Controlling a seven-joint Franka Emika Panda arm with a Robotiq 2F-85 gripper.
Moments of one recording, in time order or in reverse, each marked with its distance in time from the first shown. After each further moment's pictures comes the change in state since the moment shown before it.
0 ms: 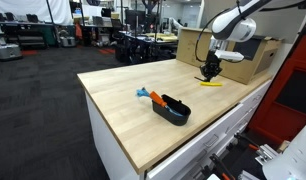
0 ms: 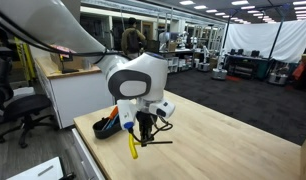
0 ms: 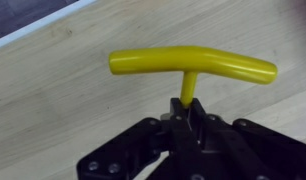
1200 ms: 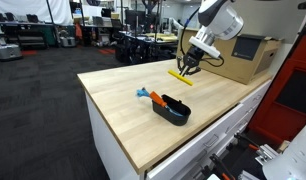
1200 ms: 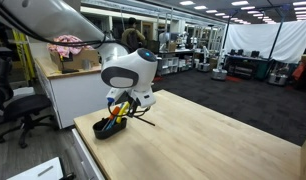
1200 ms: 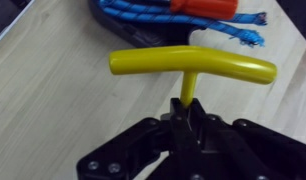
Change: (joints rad) arm 0.096 0.000 0.127 0.037 0.567 0.014 0.351
